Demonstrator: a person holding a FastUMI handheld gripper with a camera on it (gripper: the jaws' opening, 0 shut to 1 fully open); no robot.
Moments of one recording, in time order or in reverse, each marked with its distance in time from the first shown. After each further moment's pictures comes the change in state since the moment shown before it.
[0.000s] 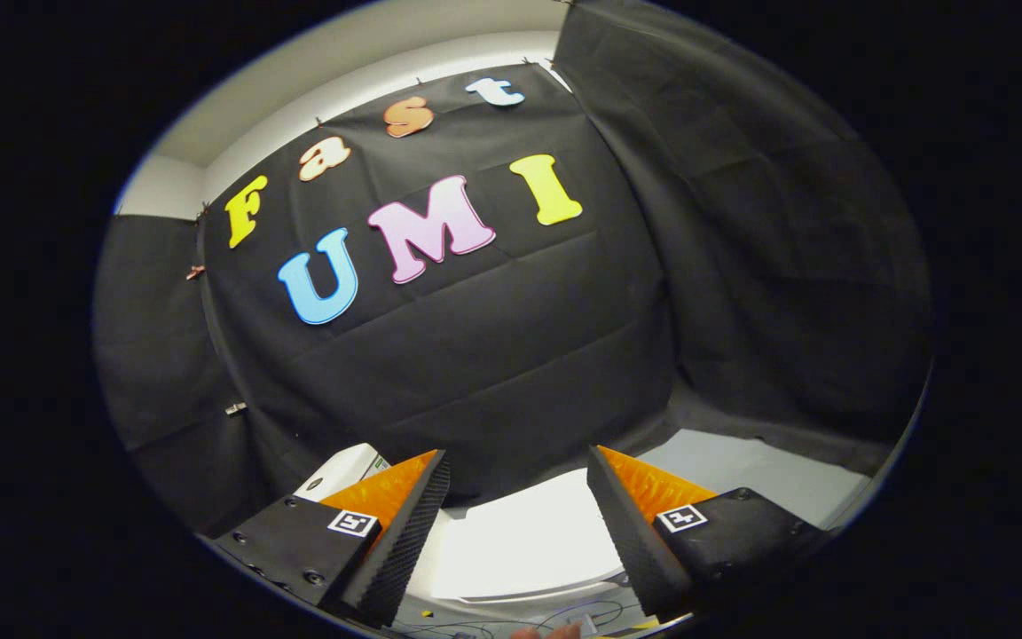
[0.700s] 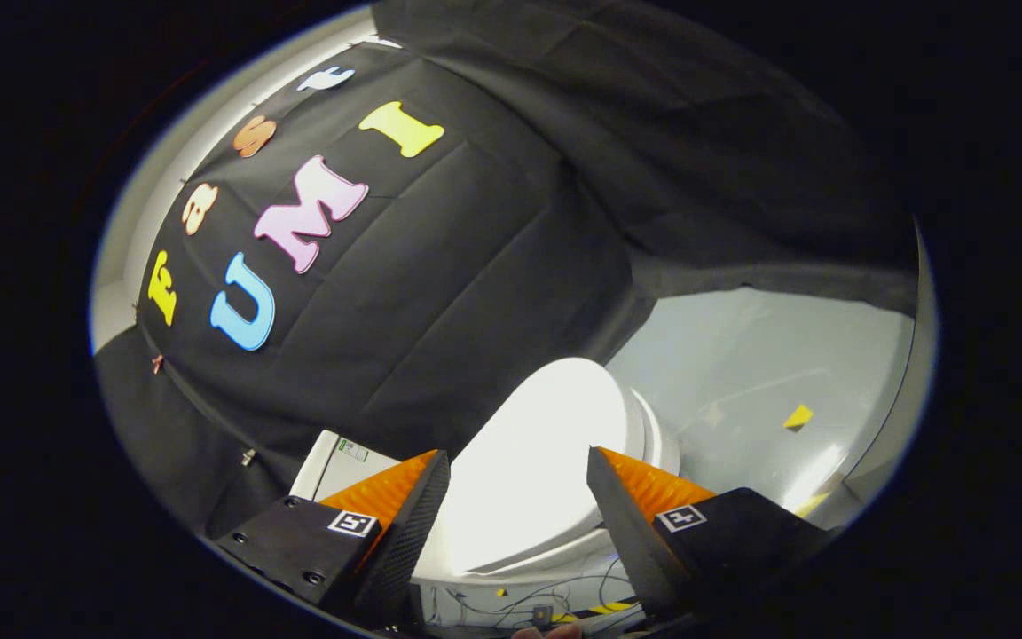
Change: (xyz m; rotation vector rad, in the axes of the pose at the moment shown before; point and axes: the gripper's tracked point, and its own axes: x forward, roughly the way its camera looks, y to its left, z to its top) arm 0.039 -0.124 -0.144 0.430 0.239 -0.082
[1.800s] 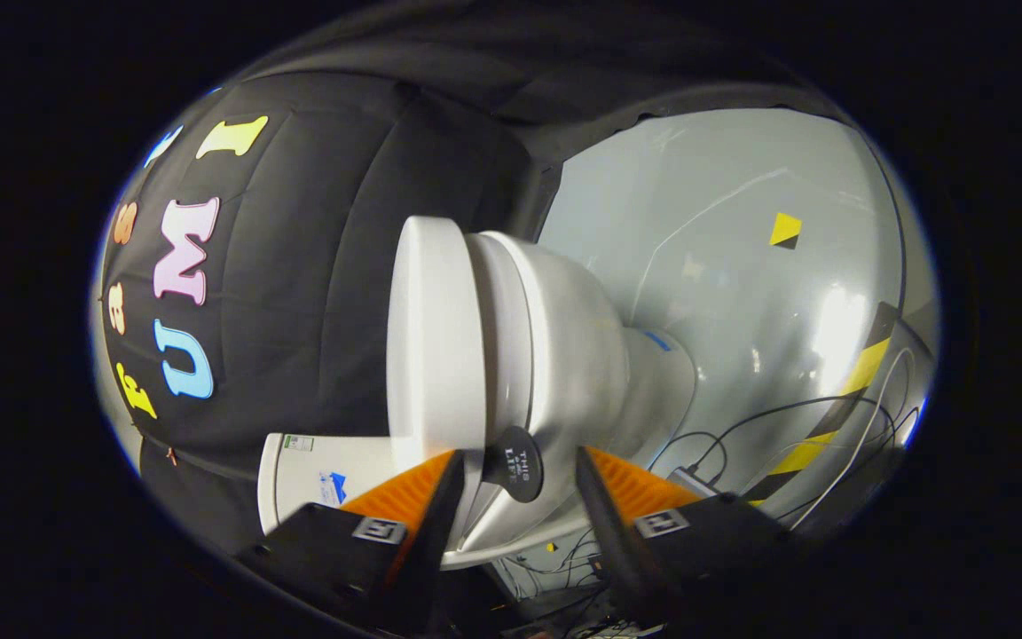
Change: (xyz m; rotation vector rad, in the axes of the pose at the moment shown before) arm 0.083 -0.128 -0.131 0.362 0.260 -0.106
